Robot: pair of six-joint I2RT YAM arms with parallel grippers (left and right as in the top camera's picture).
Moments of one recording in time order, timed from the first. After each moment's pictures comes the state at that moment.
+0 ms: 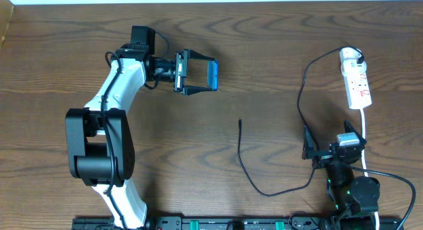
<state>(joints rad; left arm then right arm) -0.05 1.96 1.42 -0.71 1.35 -1.37 0.10 0.01 0.01 -0.07 -0.04 -0.05</state>
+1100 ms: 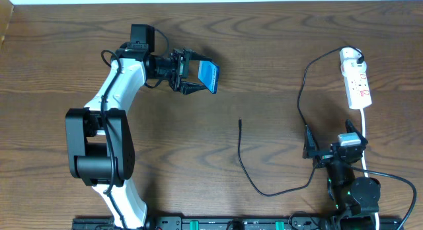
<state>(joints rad) -0.05 1.96 1.42 -0.64 1.14 -1.22 0.10 0.01 0.01 -0.05 -0.03 -0.05</state>
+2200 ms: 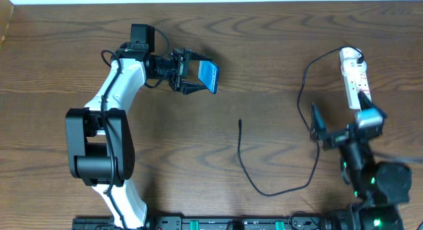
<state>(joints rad) -0.05 1.96 1.42 -0.64 1.14 -1.22 0.10 0.46 0.44 0.06 -0.15 -0.05</state>
